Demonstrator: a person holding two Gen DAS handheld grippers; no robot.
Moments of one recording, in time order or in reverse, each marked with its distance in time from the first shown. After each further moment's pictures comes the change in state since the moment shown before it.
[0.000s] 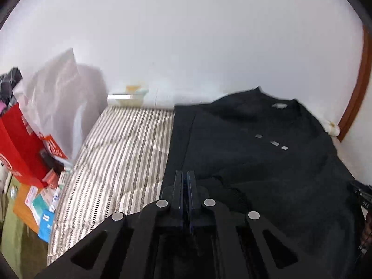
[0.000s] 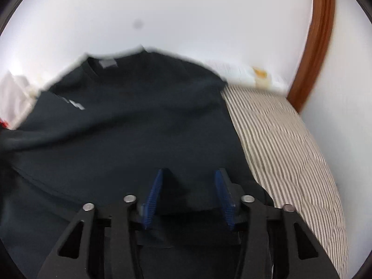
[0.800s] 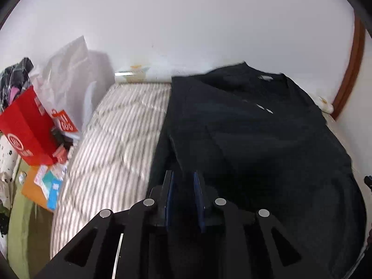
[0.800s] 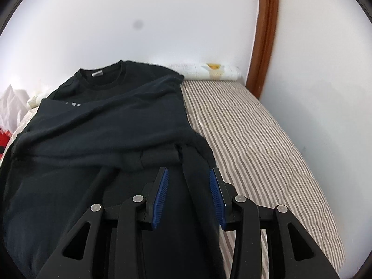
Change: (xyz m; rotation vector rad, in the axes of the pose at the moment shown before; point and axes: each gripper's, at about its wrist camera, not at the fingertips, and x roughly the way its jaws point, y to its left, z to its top) left arm -0.061 -0.012 -0.056 0.025 0.084 -0.017; right arm -0.103 -0.052 -0.080 0.121 -0.070 -0.041
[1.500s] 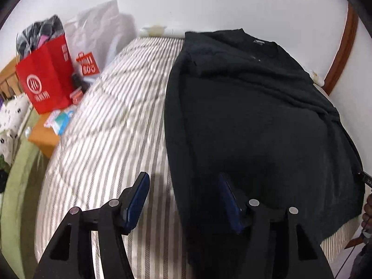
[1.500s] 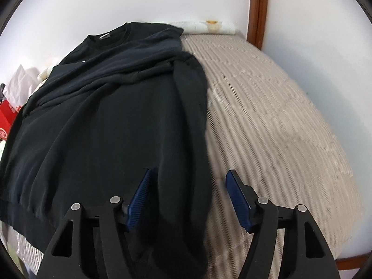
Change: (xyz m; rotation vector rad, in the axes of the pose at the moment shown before) left arm -0.059 0.019 -0.144 -0.060 0.095 0.002; right arm -0.011 -0.027 -0.101 0.028 0.151 0.095
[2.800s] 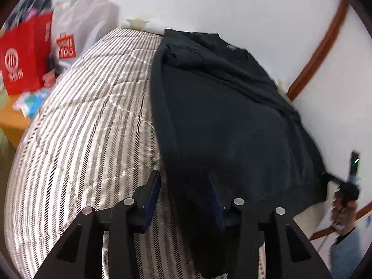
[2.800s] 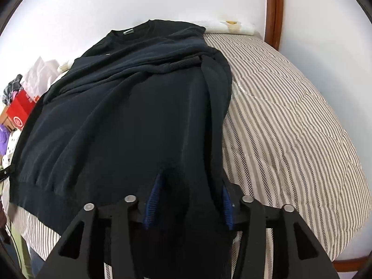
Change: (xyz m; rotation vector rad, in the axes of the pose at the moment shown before) left arm -0.009 0.019 -0.034 -0.013 -0.024 -0.252; right arm -0.018 0.016 -0.025 -0.059 -0.025 0.104
